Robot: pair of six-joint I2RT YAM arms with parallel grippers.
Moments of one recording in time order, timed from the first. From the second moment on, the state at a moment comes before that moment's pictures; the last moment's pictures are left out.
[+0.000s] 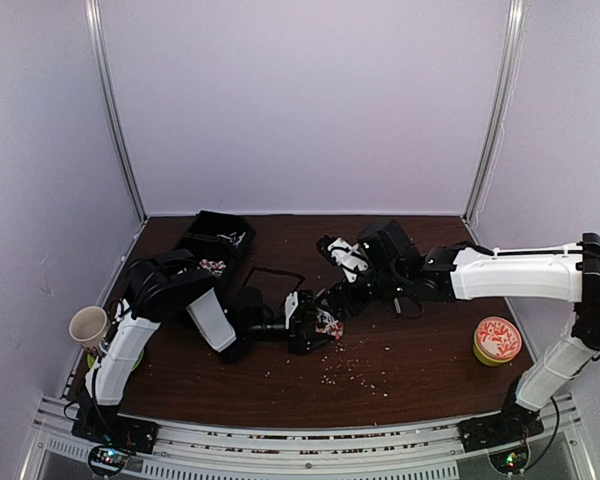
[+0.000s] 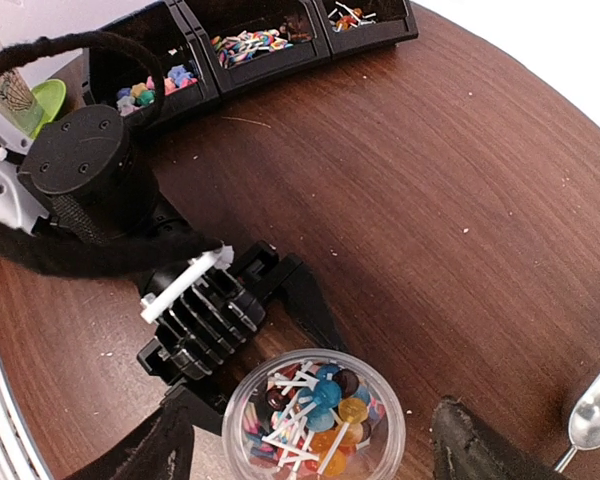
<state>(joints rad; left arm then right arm) -0.82 2.43 0.99 1.39 0.67 -0.01 0.89 1.57 1.08 -0.20 0.00 0.07</state>
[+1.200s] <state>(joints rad) -0.82 2.43 0.97 1.42 0.61 -0.01 0.92 1.63 1.13 -0.30 0.08 0.05</state>
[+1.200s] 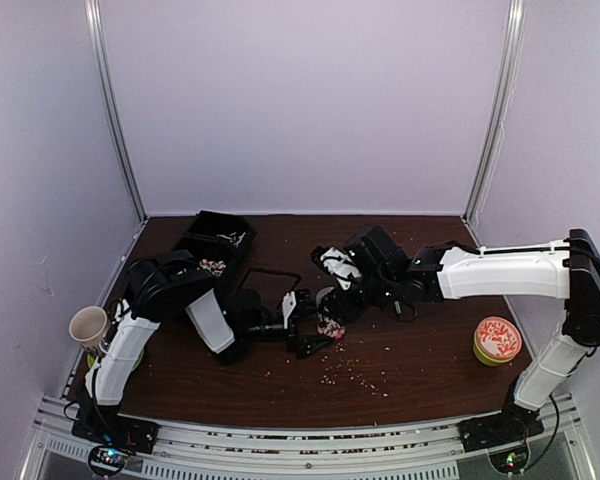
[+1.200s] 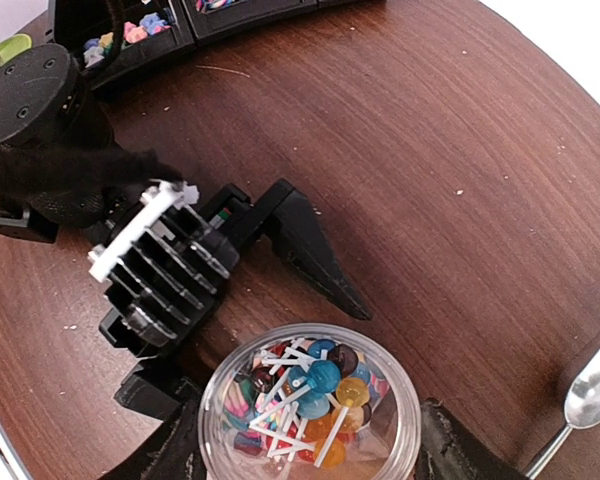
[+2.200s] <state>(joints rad) -0.82 2.35 0.94 1.26 0.53 0.00 0.57 1.68 1.41 -0.33 0.24 0.04</state>
